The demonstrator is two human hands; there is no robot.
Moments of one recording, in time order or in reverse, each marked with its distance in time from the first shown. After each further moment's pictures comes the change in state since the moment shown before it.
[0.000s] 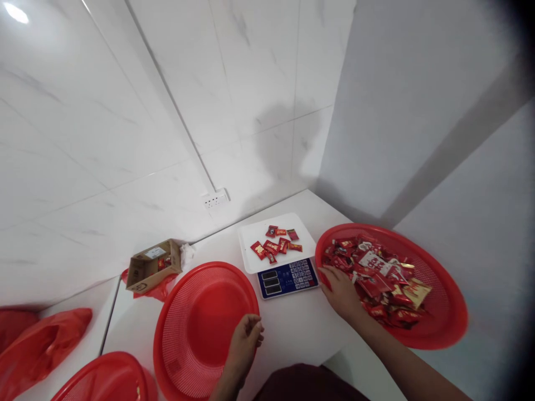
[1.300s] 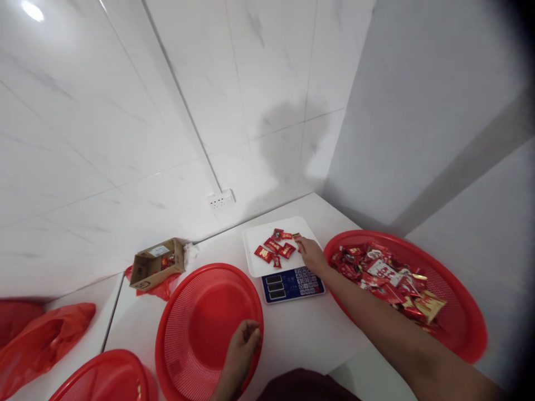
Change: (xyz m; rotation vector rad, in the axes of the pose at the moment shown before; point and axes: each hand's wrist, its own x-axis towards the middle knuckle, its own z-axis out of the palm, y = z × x) left_hand 0.000 0.000 -0.014 0.005 0.028 0.012; right_hand 0.123 -0.044 0.019 -0.078 -0.118 -0.132
